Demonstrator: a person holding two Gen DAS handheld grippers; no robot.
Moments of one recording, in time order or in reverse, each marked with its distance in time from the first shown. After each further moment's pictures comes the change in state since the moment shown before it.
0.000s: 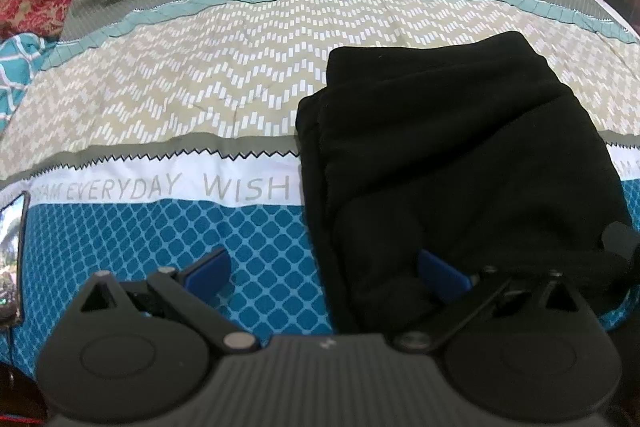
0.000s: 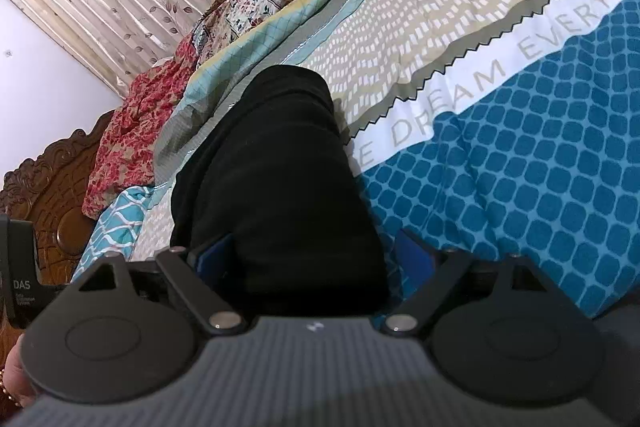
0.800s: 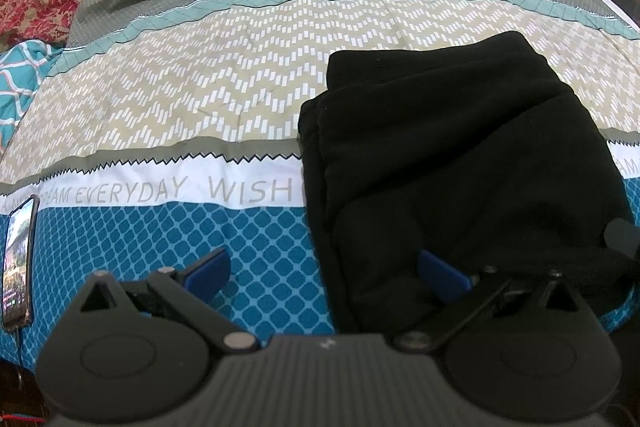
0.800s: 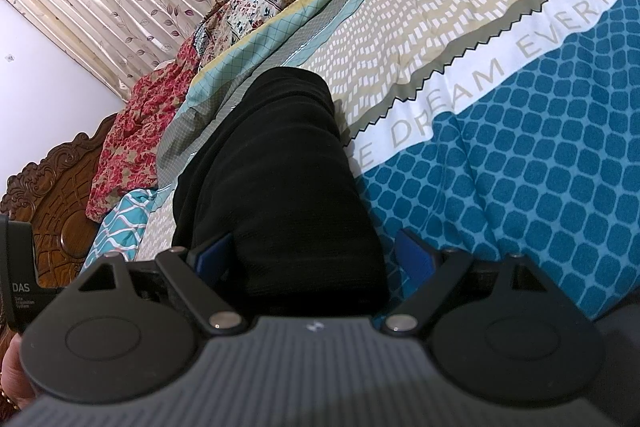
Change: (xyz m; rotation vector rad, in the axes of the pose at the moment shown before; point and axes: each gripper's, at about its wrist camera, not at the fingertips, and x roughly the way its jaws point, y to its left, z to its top) left arm -0.003 -0.004 0.001 0.007 -0.007 0.029; right arm -0.002 0.000 -0.002 0.011 -0.005 0.006
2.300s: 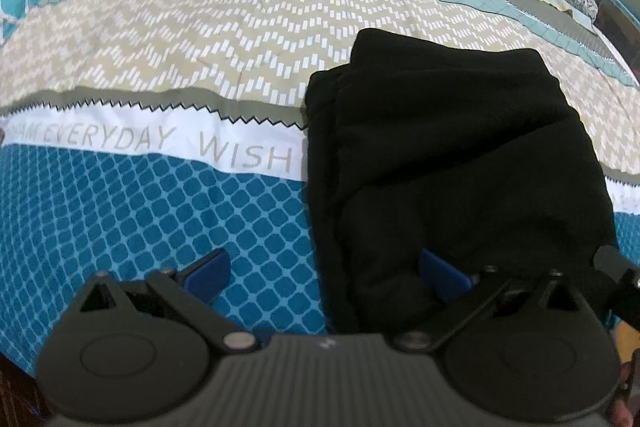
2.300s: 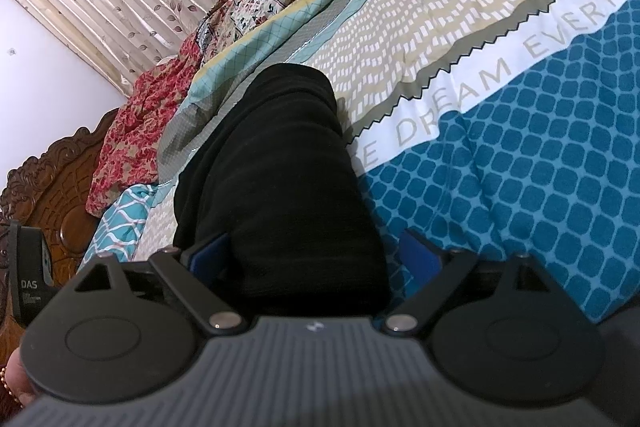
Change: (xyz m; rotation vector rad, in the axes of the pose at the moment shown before) left arm 0.016 0.027 -0.007 -0.174 0.054 -0.146; right arm 0.005 0.006 0.001 -0.016 0.007 -0.002
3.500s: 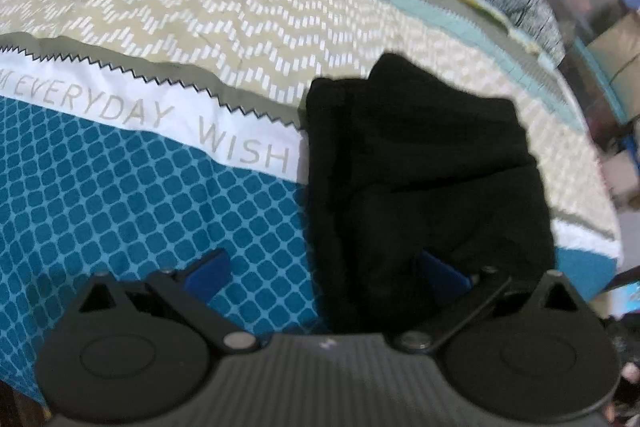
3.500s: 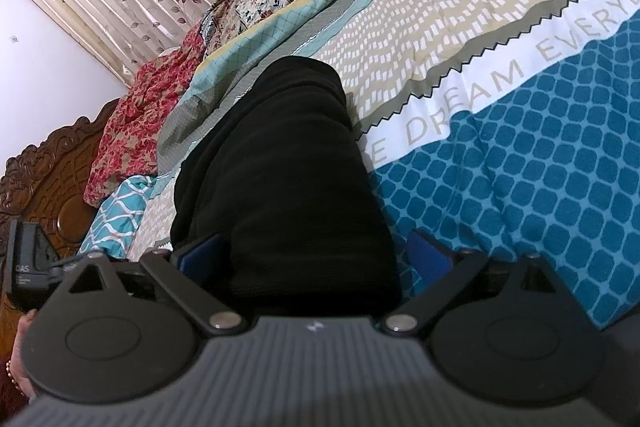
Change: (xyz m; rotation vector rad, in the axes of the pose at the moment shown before) left arm -0.009 0.045 0.007 -0.144 0.022 -0.266; right arm 0.007 -0.004 0.006 -0.029 0.020 0.008
